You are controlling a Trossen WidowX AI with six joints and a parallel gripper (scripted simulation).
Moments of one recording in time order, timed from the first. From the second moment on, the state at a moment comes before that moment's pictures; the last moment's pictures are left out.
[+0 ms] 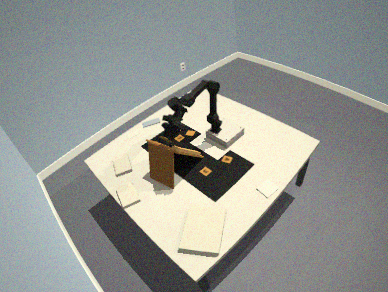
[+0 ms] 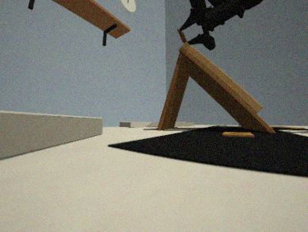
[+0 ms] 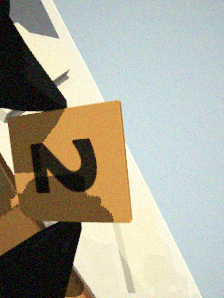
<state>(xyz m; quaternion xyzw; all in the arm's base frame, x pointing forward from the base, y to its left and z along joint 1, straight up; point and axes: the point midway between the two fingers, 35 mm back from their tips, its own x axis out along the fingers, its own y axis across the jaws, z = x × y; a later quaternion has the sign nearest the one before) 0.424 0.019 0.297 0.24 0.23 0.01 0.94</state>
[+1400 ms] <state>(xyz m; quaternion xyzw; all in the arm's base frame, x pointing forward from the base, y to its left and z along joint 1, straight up) 0.377 -0.213 0.205 -0.01 0.35 0.01 0.94</state>
